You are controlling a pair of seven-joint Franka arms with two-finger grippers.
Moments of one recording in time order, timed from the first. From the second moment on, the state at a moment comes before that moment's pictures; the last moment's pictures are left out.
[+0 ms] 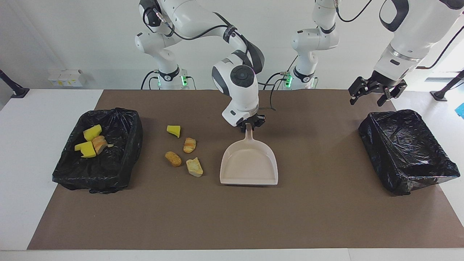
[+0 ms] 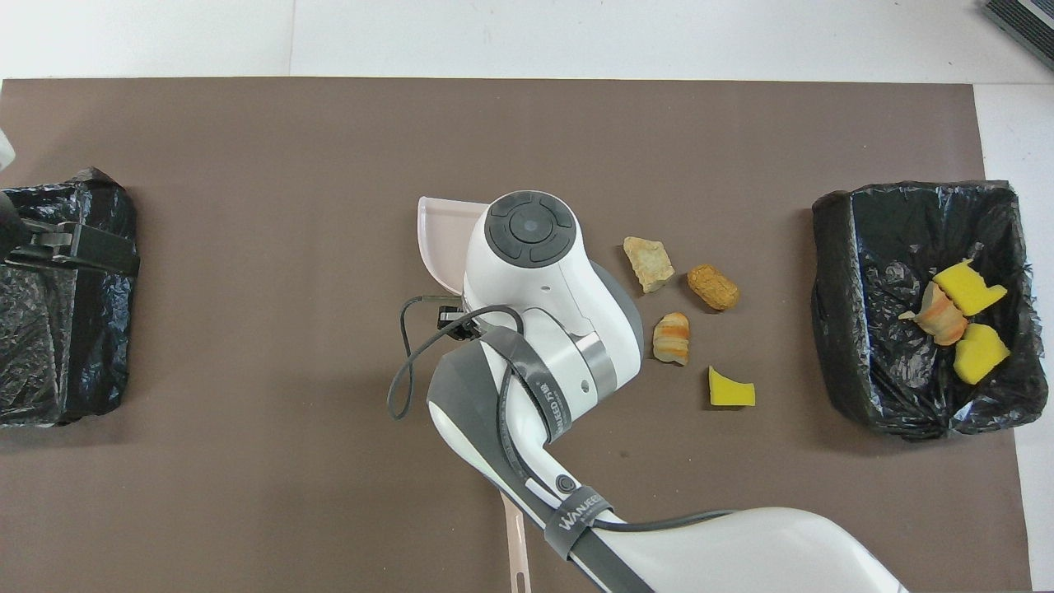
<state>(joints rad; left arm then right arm) 0.02 0.02 -0.08 -1.55 -0.02 1.57 0.06 0.58 0.49 0.05 -1.48 0.18 1.92 0.66</state>
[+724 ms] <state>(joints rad) 0.02 0.02 -0.09 -1.55 -0.02 1.57 0.06 0.56 0.55 0.04 -1.47 0.13 2.02 0.66</state>
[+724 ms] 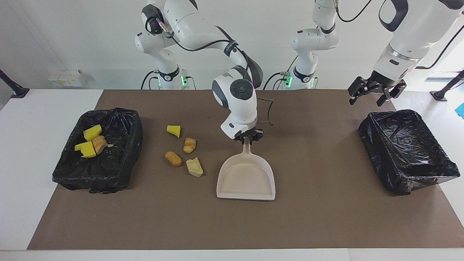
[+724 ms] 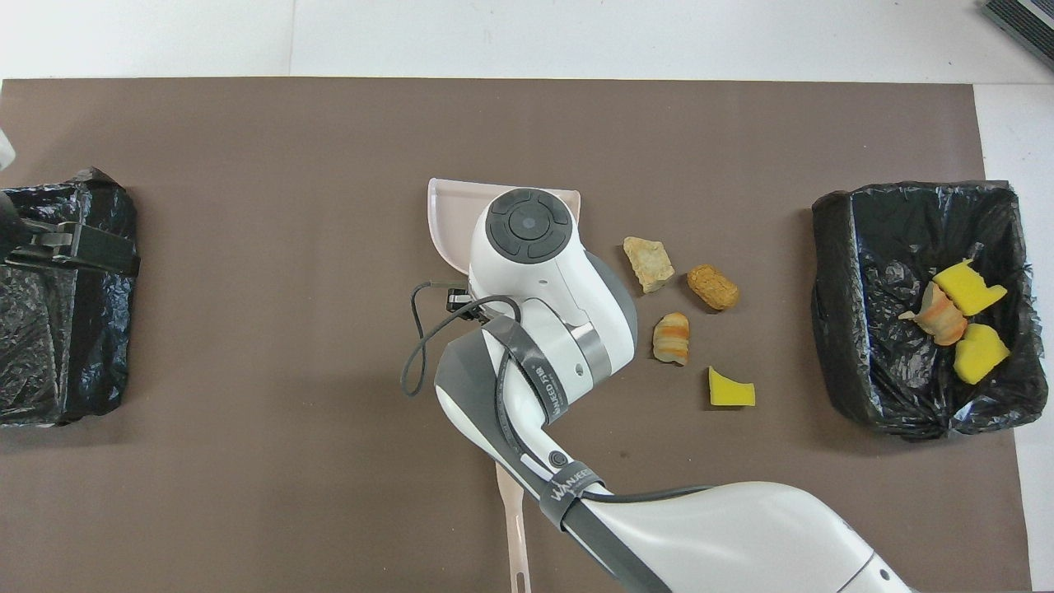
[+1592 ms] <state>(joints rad) 0.02 0.02 -0.09 -1.56 -0.02 1.61 0.05 0.53 0.27 0.05 -1.48 0.16 1.59 0.64</state>
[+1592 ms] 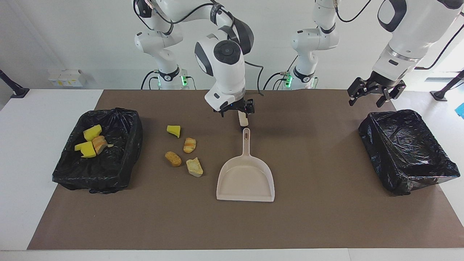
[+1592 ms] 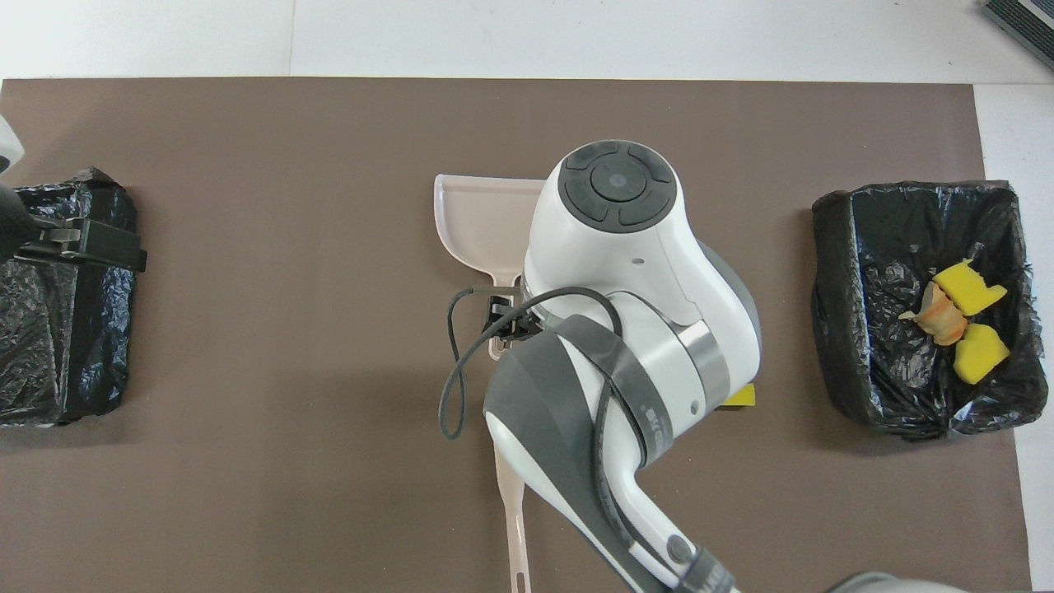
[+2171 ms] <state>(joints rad) -0.13 0.15 -0.10 -1.57 -0.02 1.79 0.05 0.73 -0.02 0.07 -2.10 0.25 1.93 0.65</state>
